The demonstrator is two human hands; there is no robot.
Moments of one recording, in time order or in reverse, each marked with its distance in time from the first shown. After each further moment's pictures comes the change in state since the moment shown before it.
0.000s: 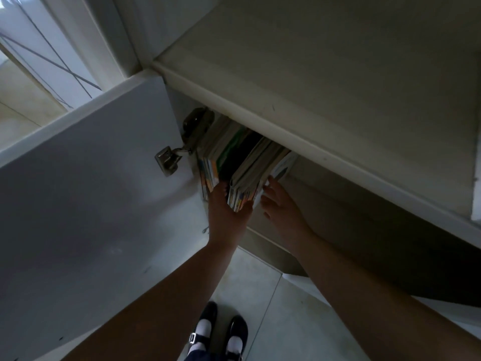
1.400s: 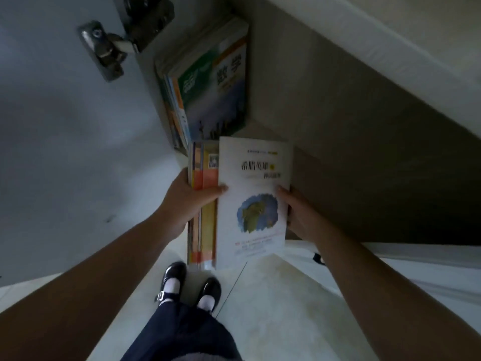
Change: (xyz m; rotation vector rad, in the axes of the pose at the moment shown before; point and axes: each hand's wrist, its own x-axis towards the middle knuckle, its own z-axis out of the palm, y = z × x) left_hand -0.049 -0.047 -0.008 -0.275 -0.382 -0.252; right_hand -0.005 0.115 -0.113 0.168 -0.127 0.306
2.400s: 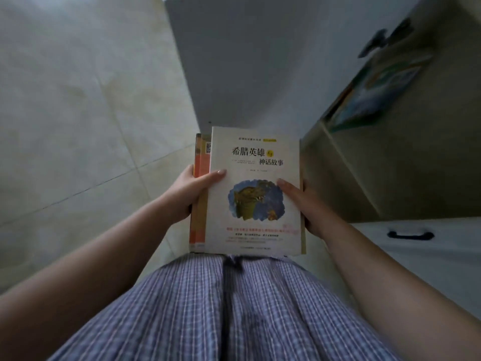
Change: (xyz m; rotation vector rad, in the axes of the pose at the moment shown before) left_hand -0.350 -0.077 -0.171 -0.397 0.313 -0.105; right_hand -0.216 0.100 0.241 -0.464 -0.293 -0.047
